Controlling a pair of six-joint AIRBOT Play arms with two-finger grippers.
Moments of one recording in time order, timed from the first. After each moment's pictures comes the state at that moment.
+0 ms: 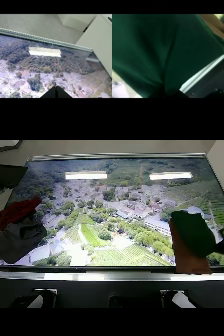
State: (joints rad) left arm 0.15 -0.89 1.30 0.69 -0.90 -1.23; right arm -0.80 -1.19 1.20 -1.38 1.72 1.92
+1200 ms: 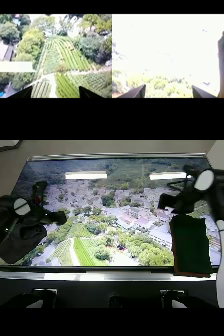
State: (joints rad) left arm -0.19 -1.18 1.20 1.55 -1.23 -1.73; right arm 0.08 -1.35 1.54 -1.48 1.45 1.84
